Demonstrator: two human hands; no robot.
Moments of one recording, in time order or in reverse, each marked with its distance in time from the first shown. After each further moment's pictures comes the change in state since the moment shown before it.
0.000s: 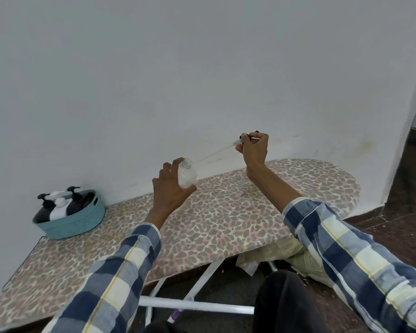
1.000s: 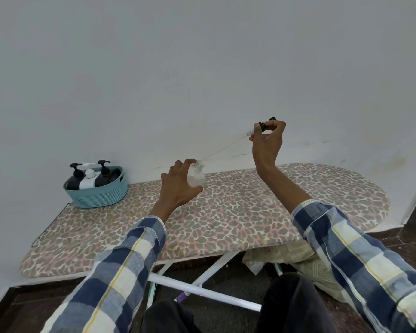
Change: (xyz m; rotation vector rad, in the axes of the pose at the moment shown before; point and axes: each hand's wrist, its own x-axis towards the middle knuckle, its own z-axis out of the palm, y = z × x) left_hand -0.033 -0.055 -0.024 0.014 -0.067 -0.032; right_hand -0.043 0.005 0.048 -0.188 -0.077 -0.368
